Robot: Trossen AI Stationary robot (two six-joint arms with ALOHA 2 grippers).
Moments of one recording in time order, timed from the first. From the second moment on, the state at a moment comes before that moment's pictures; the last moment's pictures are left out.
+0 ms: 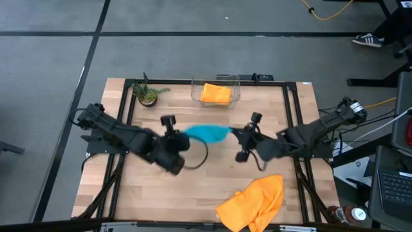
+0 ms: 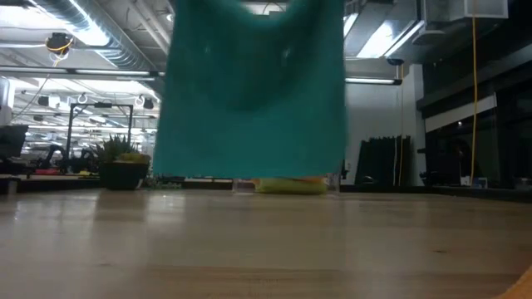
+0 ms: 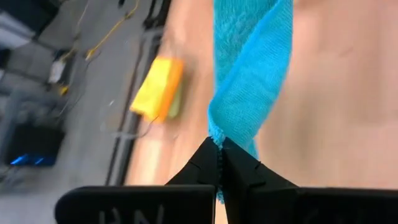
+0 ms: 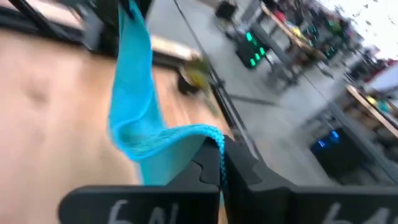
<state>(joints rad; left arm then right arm) -0.48 1.65 1.79 -1.39 -0.81 -0.42 0.46 1.34 1.19 -0.38 0.92 -0.06</state>
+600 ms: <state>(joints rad) -0.44 1.65 1.33 -1.11 -0.71 -0.73 0.31 1.39 0.93 -0.38 0.88 0.28</state>
